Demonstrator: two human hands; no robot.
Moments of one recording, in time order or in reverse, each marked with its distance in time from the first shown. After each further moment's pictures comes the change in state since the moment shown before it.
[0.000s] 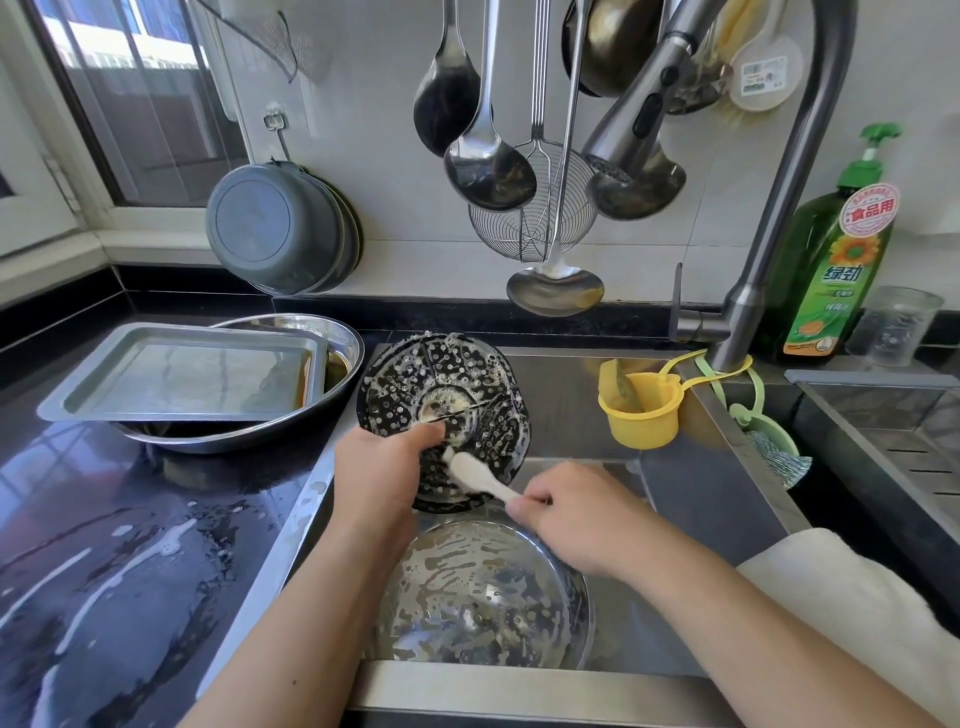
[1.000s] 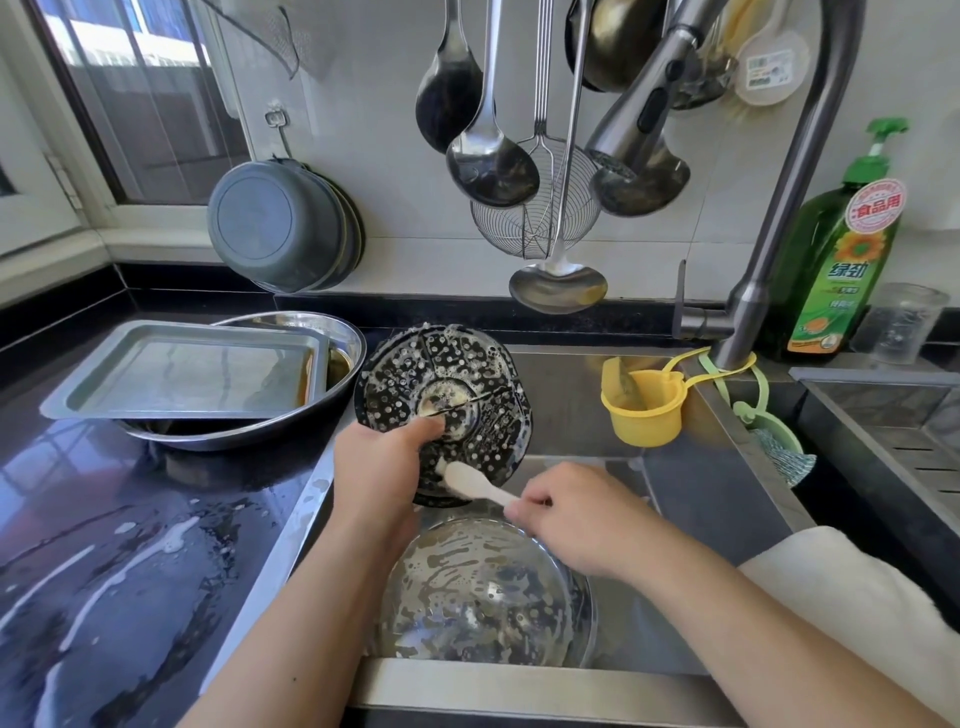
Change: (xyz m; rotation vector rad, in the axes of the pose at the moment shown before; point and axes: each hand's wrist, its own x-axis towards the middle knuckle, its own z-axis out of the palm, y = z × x) left_hand 0.000 0.003 0.000 -0.028 -0.001 0.010; right_hand 0.004 0.002 0.005 0.008 -0.011 -0.022
